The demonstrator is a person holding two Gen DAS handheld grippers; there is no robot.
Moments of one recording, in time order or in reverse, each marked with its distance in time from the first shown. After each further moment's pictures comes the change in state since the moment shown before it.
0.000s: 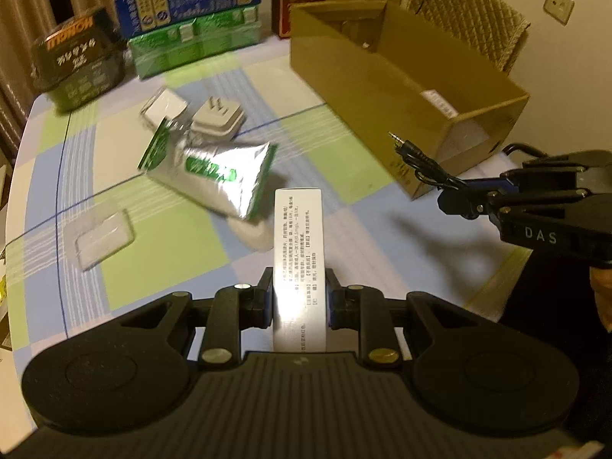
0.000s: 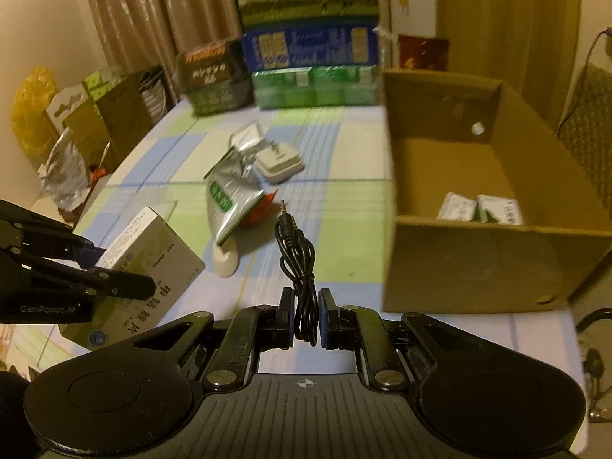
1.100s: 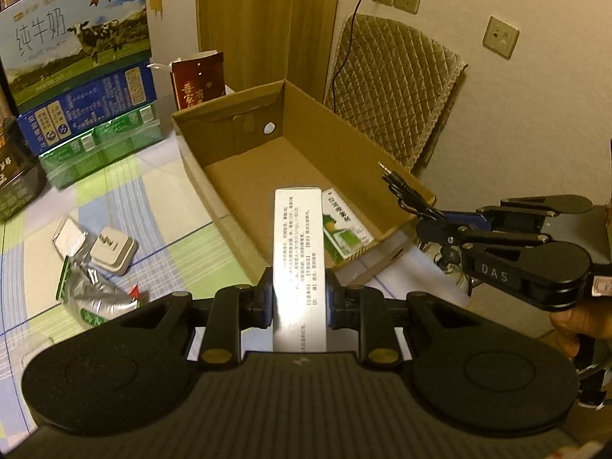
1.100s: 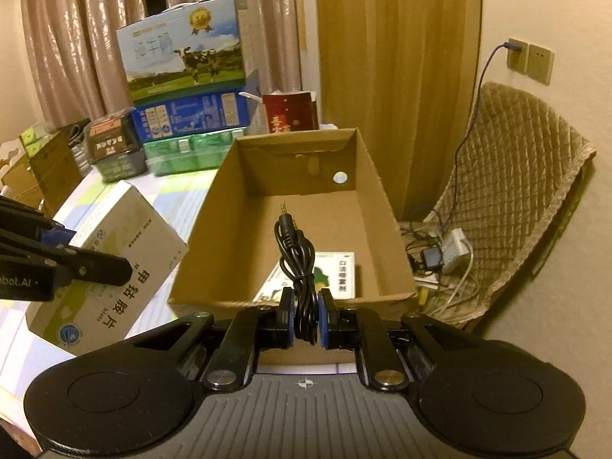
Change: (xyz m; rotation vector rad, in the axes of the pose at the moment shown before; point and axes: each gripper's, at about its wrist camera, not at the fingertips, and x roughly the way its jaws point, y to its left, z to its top) left arm -0.001 -0.128 0.125 0.086 -0.114 -0.103; right arm -0.068 -0.132 0.037 0.080 -0.119 -0.181
